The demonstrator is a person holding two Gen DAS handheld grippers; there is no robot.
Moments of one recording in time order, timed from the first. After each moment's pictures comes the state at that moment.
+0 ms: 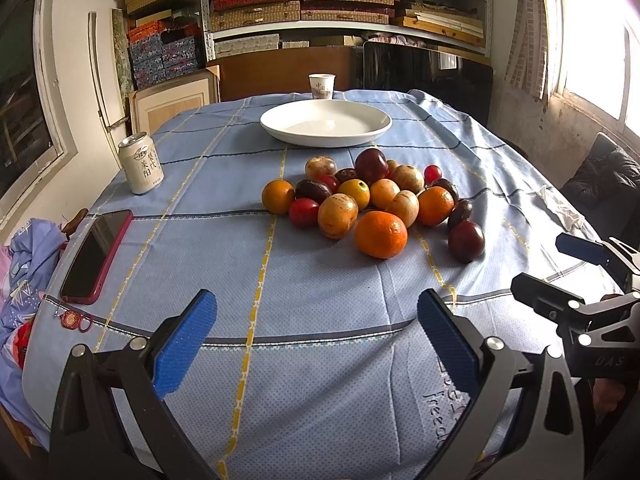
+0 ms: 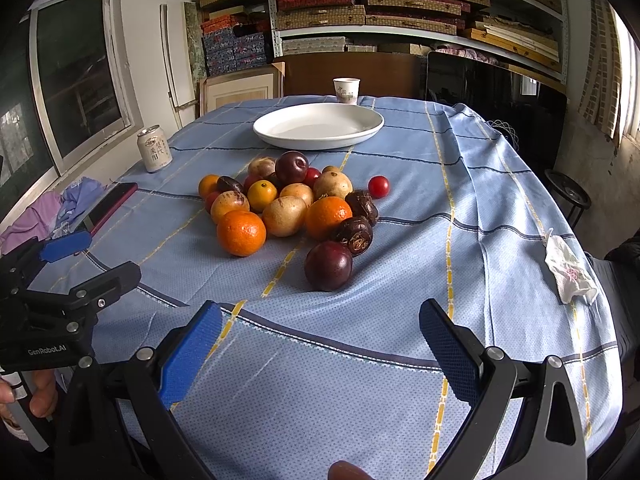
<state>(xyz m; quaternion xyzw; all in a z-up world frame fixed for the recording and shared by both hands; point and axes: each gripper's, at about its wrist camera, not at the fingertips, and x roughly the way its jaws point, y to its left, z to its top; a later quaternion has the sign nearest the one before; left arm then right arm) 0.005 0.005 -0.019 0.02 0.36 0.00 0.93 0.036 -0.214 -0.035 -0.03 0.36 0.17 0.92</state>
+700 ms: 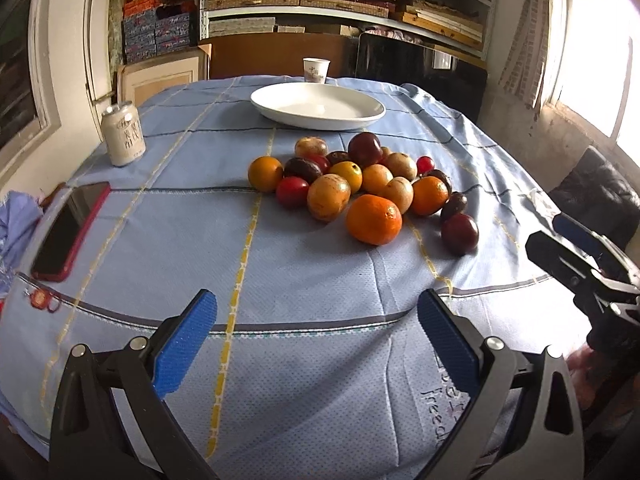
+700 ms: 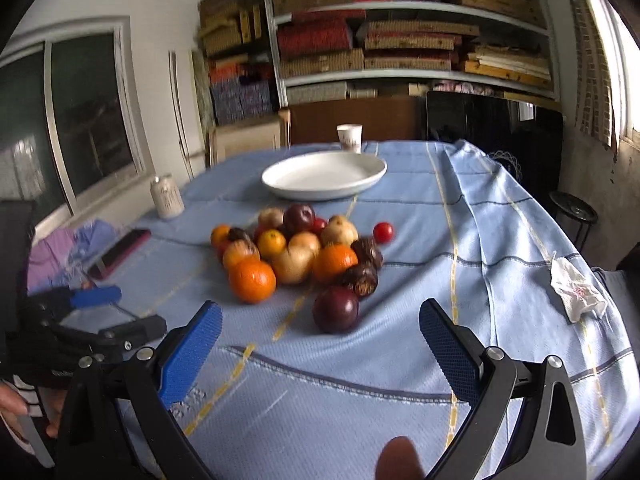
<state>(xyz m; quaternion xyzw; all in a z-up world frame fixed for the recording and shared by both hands) 0.014 0.016 -0.034 -0.04 0.38 -0.03 0.92 0.031 -0.225 -0.032 0.02 0.28 0.19 0.94</state>
